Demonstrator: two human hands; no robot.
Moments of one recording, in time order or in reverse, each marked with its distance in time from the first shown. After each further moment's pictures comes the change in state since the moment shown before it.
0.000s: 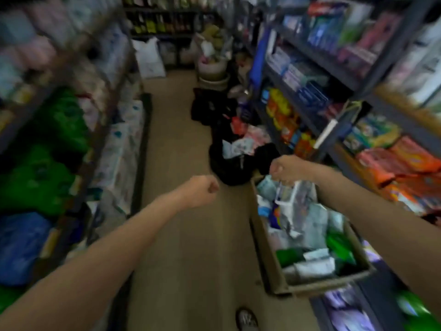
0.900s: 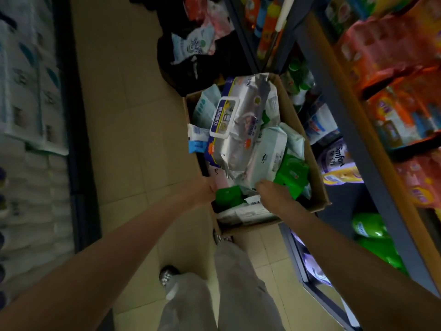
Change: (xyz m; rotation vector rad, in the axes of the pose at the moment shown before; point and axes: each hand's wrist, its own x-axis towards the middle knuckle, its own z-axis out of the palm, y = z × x) left_hand 0.165 0.127 0.259 0.114 -0.562 -0.133; right_hand 0.047 0.262 0.260 -0.083 -0.177 0.067
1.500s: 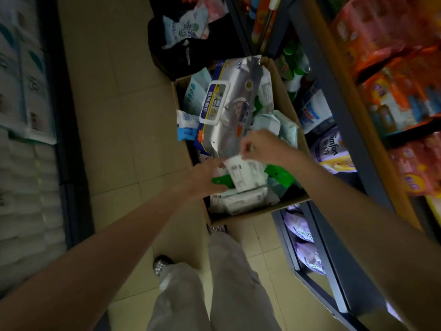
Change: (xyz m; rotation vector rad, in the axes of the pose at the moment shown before) left_hand 0.024 0.010 0.027 -0.292 0.177 0.171; right_hand 0.007 0.013 -0.090 0.375 0.117 -0.254
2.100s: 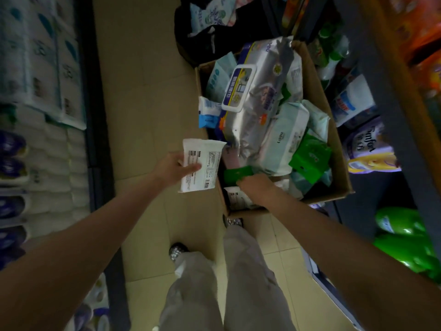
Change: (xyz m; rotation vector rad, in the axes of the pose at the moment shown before) left_hand -0.042 -0.057 -0.027 -0.302 0.277 -0.367; right_hand 0.009 -0.007 0.136 -0.614 -0.316 -0.116
